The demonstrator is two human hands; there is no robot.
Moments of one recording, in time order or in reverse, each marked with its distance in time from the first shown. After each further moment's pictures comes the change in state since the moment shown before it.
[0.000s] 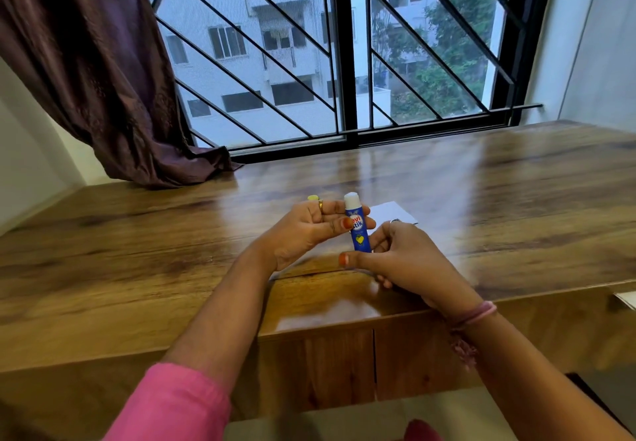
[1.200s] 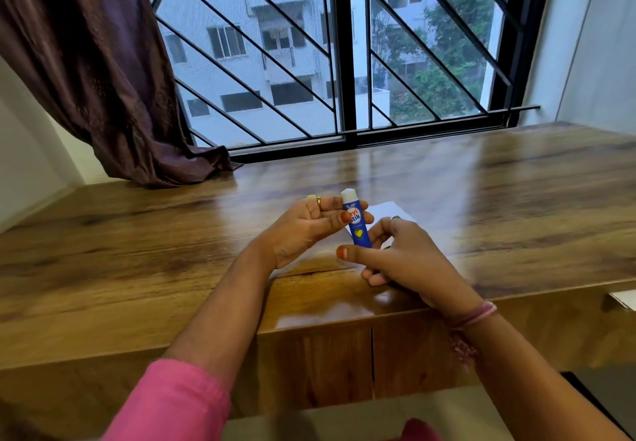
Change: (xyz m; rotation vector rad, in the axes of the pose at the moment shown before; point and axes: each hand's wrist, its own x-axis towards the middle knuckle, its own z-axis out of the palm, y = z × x) left_hand 0.001 0.001 0.001 -0.049 0.011 0.021; right_hand -0.007 -0.011 -0.001 0.178 -0.022 0.022
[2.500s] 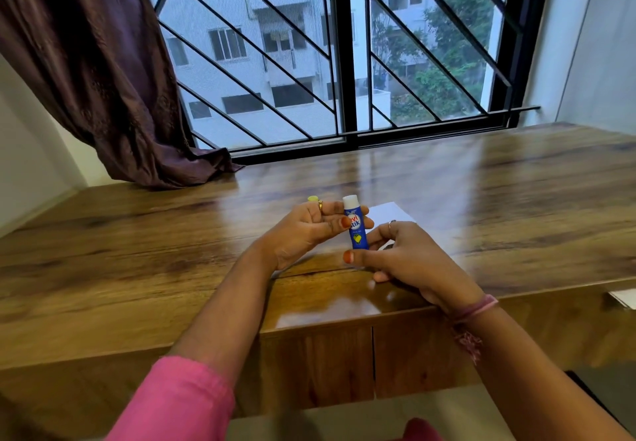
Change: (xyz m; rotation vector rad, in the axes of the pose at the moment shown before) left_hand -0.002 -0.003 -0.001 0.006 -0.010 -0.034; right_hand 0.003 0.000 -0.003 0.022 -0.034 0.057
